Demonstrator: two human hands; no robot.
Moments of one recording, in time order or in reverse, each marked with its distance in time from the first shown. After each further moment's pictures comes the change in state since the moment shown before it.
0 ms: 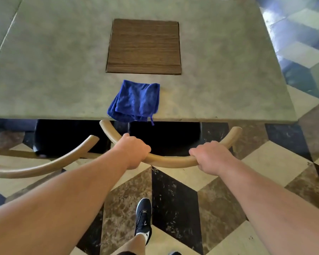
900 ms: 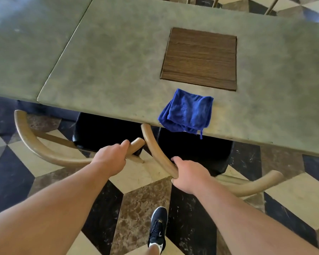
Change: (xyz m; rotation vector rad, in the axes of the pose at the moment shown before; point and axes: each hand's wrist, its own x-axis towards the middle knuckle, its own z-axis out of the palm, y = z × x) left_hand -0.100 -0.129 0.120 -0.527 0.131 -0.577; right_hand 0.094 -0.181 -0.019 0.417 -0.012 0.050
